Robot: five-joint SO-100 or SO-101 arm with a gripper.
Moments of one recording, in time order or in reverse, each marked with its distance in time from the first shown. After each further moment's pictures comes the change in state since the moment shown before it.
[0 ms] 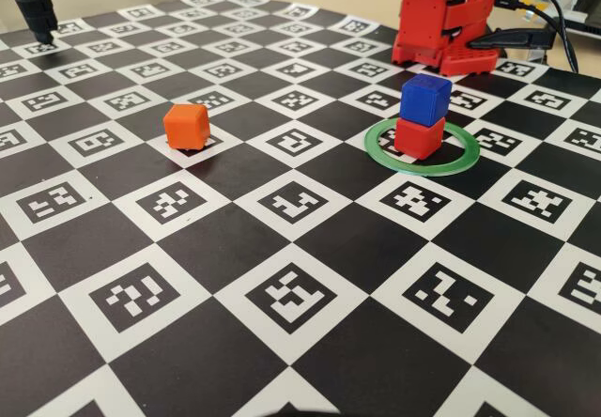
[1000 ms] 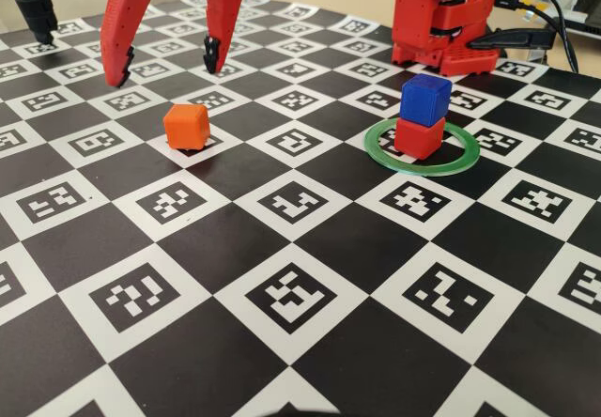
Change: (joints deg) arm 11.1 -25.6 -13.5 -11.5 -7.2
